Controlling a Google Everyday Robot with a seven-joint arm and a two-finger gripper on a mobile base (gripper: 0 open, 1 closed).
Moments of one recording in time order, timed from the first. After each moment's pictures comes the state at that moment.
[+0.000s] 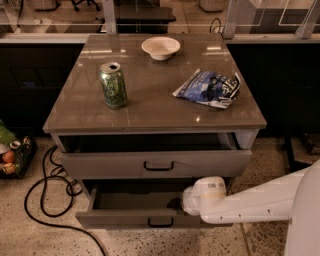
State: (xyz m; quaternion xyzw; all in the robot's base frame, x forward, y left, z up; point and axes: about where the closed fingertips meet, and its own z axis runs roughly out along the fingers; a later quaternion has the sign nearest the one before) arm 0.518 -0.106 0.419 -0.68 0.69 -0.07 0.22
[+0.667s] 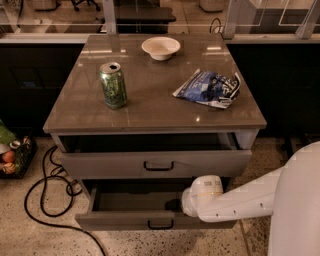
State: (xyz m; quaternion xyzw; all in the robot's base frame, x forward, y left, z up) arm 0.511 -0.104 0.411 -0.70 0.68 -0.07 0.19
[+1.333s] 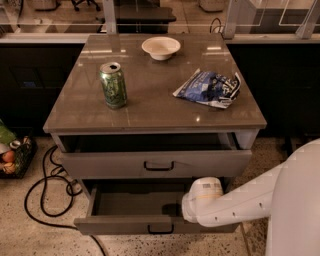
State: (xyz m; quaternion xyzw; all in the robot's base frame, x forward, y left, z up) arm 0.482 -0.103 0.421 -0.71 0.68 -0.06 0.16
